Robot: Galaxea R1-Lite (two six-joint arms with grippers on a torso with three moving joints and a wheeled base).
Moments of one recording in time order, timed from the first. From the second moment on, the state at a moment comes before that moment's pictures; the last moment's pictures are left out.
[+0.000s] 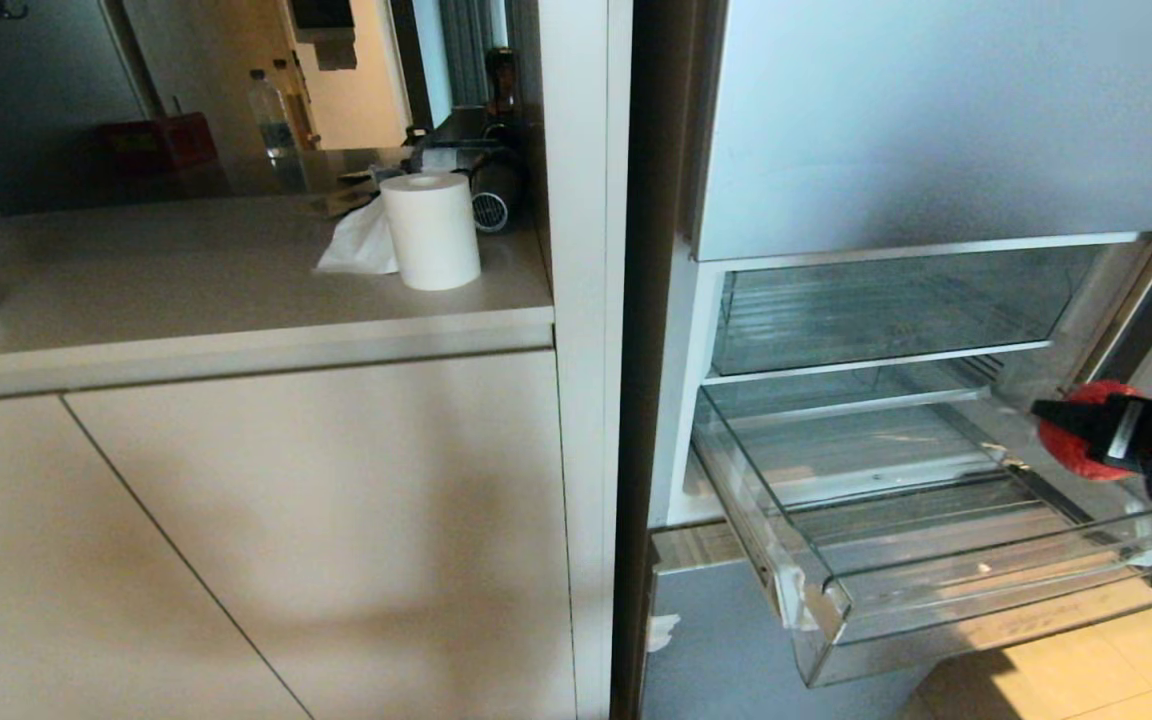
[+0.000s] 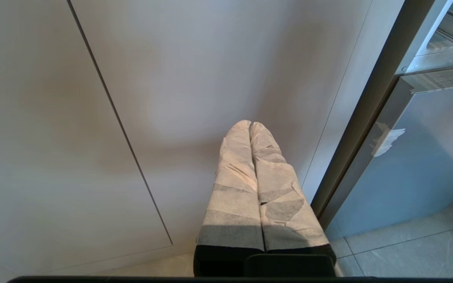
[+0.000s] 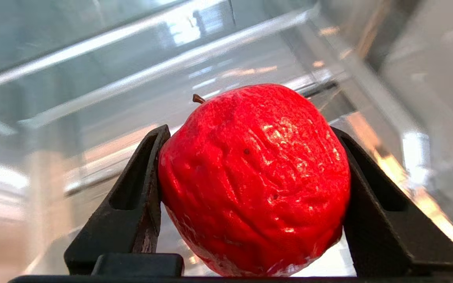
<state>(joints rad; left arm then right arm) 0.01 0.00 -0.04 0.10 0.01 0.00 -0.15 1.41 -0.69 -0.41 0.01 0.16</state>
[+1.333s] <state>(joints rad) 0.01 0.00 -0.04 0.10 0.01 0.00 -0.01 0.01 0.00 0.00 0.00 -0.06</state>
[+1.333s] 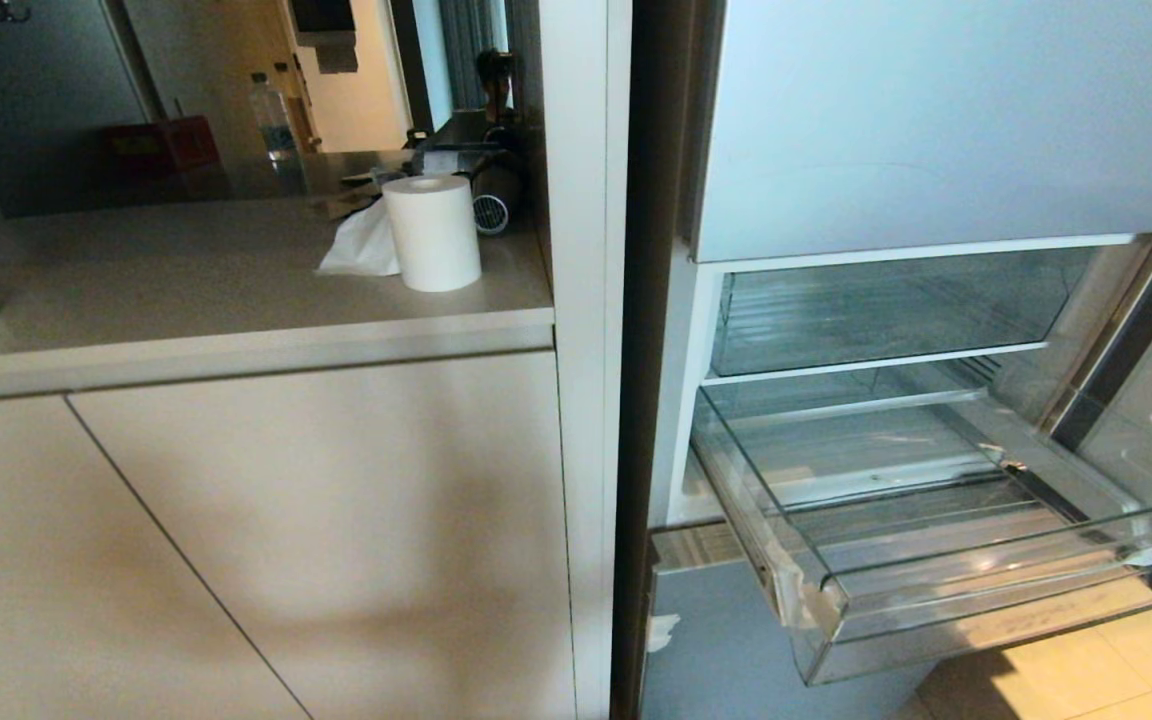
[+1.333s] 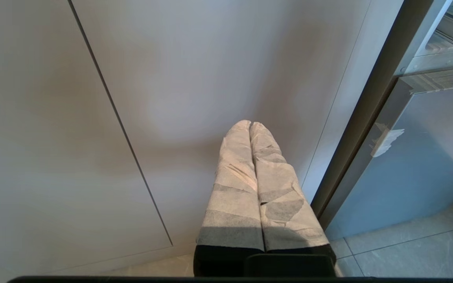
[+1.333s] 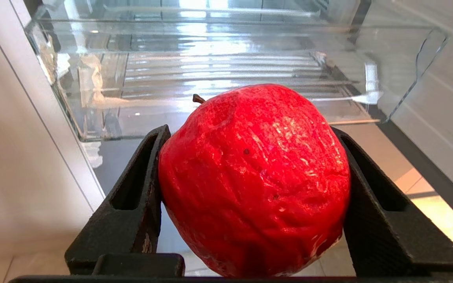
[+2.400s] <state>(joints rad) 0.01 0.00 -0.04 0.10 0.01 0.00 -0.01 0.00 0.00 0.01 0.00 -0.07</state>
